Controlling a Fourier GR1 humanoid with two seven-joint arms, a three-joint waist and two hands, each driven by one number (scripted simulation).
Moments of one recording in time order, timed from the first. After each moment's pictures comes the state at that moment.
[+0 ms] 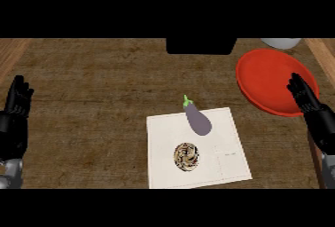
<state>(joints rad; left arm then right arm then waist) -0.06 0.54 -0.10 -1.56 0.22 0.44 -0.04 -0.11 -0.50 0.05 -1.47 -0.15 0.01 -0.18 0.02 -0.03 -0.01</state>
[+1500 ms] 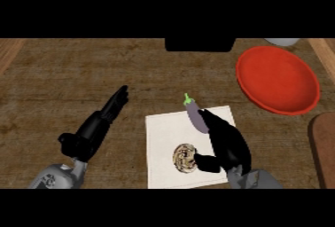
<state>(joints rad) -0.19 0.37 -0.42 -1.58 0.26 0.12 0.02 -0.25 -0.22 0.59 -1.69 0.61 0.11 0.89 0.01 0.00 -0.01</state>
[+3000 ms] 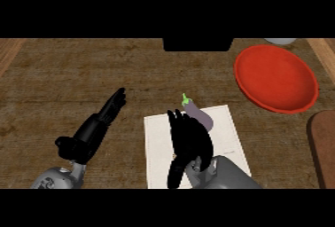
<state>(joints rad) -0.15 0.33 -0.38 -1.57 0.23 0.08 0.00 -0.48 -0.03 0.67 -1.60 0.50 0.32 1.18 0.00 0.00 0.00</state>
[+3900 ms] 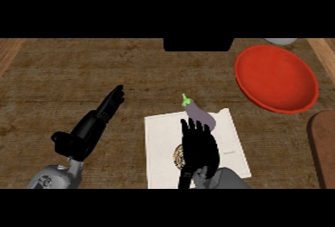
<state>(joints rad) -0.16 0.31 -0.33 -1.58 0.21 0.03 0.03 -0.32 -0.03 0.67 -1.56 0.71 0.31 1.11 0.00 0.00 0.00</state>
